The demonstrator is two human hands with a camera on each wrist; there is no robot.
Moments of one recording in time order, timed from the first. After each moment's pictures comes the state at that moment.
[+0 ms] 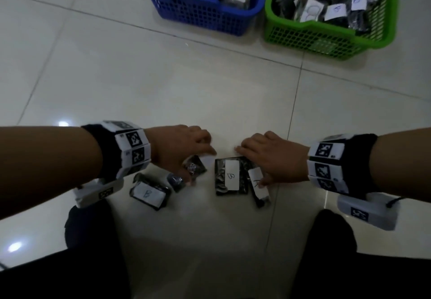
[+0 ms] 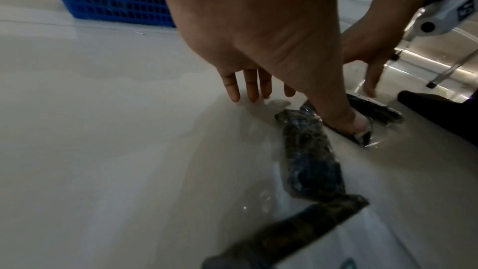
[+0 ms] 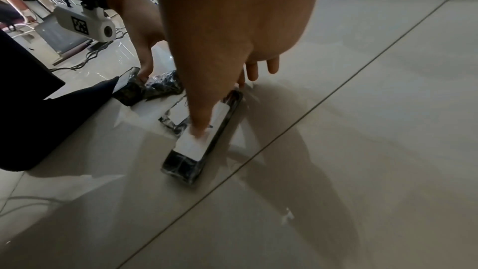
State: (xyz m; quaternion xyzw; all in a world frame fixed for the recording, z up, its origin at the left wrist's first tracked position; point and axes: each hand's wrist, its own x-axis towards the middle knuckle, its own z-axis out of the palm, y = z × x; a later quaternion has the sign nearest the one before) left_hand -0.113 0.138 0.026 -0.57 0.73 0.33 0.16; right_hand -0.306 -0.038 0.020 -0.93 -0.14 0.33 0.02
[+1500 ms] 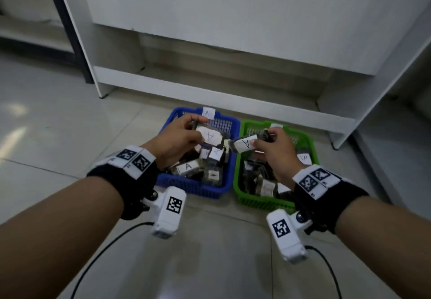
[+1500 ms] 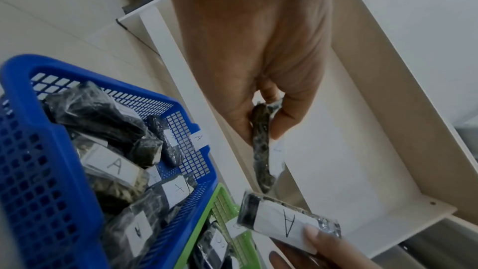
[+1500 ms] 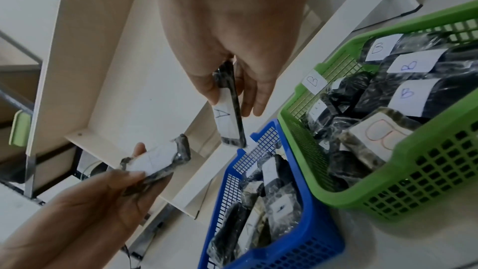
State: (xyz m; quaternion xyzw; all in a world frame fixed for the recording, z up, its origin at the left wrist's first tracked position) left_hand 0.029 -0.047 0.194 -0.59 0.28 0.38 -0.66; right_hand -0.129 -0.201 0.179 -0.68 0.38 -0.27 0.57
